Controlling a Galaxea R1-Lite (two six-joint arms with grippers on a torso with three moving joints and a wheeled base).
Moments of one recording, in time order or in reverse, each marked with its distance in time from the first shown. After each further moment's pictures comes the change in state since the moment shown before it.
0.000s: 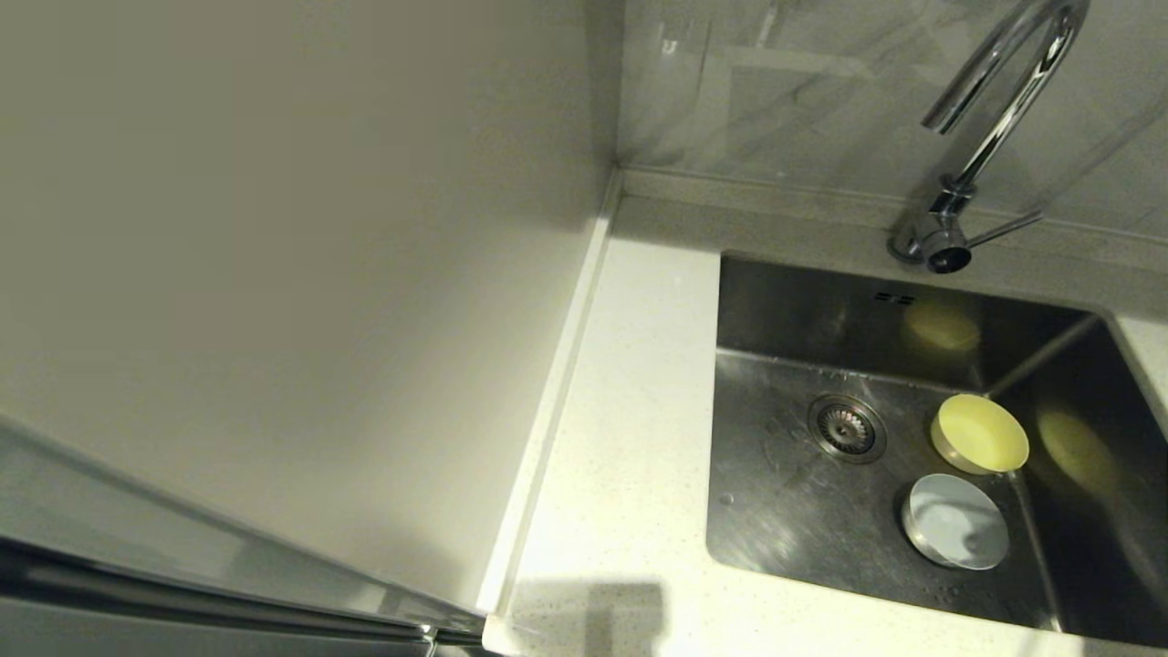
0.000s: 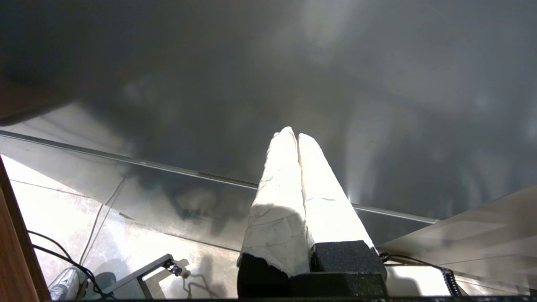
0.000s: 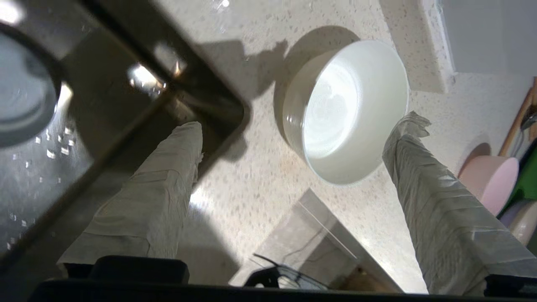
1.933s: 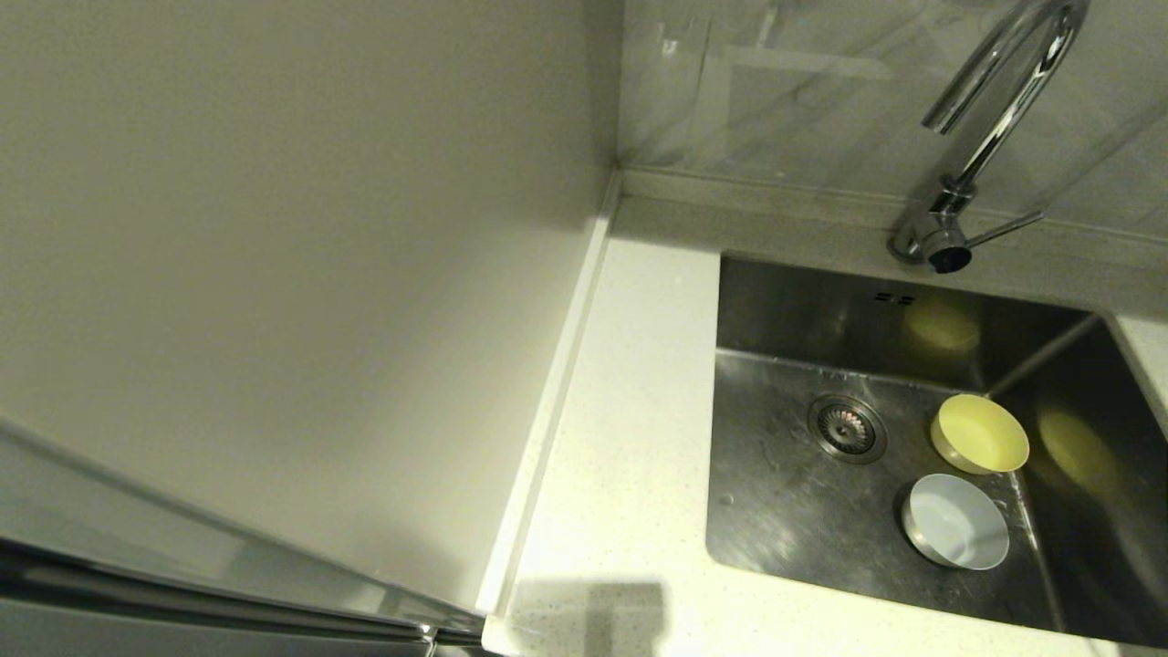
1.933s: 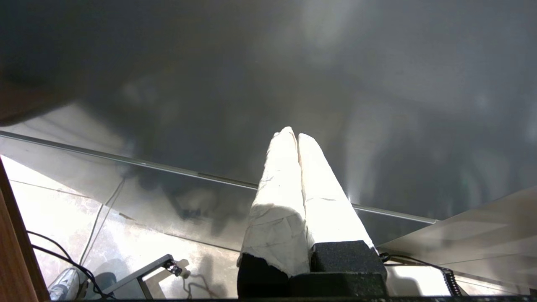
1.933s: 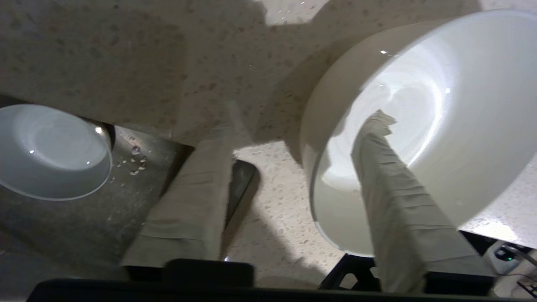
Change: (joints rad) left arm 0.000 0.000 0.000 0.000 0.000 0.000; right arm -0.361 0.323 -0.069 -0.031 0.424 0.113
